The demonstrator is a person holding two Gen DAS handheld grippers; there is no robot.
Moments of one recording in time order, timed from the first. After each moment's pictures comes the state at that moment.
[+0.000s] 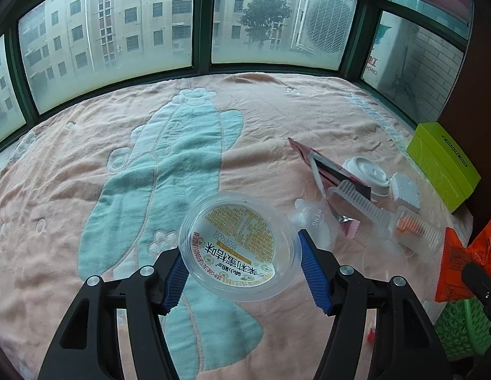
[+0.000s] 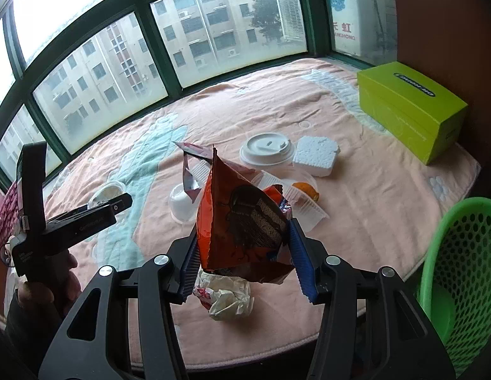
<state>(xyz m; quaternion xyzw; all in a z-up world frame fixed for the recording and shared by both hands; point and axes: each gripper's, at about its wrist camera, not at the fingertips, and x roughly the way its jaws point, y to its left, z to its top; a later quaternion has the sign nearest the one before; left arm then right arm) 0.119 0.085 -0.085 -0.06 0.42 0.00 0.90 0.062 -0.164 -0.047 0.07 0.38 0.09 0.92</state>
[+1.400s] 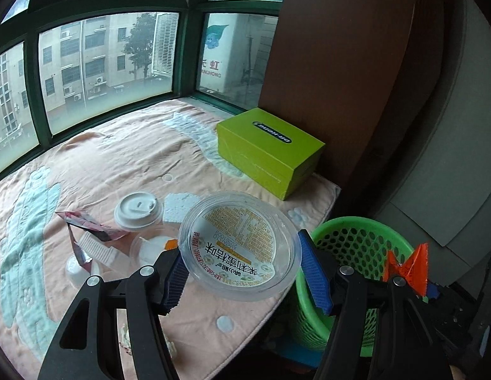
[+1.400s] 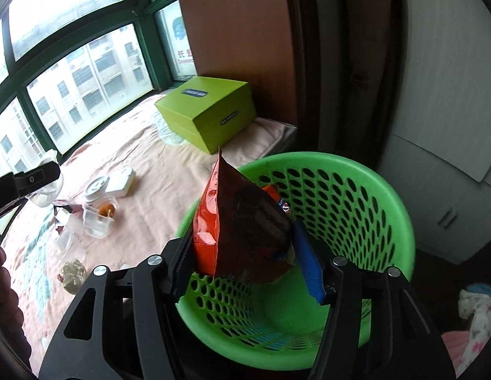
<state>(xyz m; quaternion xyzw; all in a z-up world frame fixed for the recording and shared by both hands) 0.069 -0.160 0.002 0.00 0.37 -0.26 0.89 -0.063 -0.362 -0.041 0.15 0.35 -0.18 0.91</state>
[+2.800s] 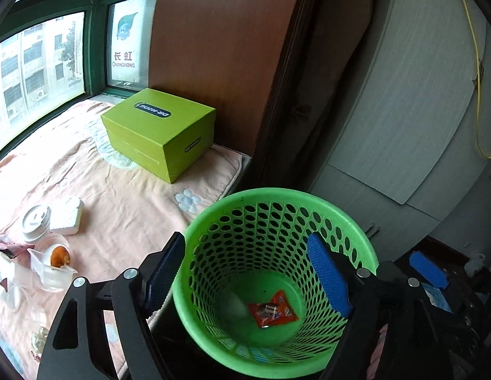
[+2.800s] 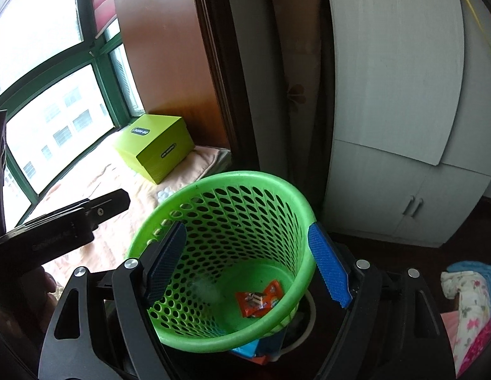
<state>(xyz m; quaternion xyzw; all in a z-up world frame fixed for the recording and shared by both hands) 0.025 -0.287 -0.017 0.05 0.38 -0.38 0.84 -0.126 -0.403 -0.024 0.17 0.29 -0.26 0.90</state>
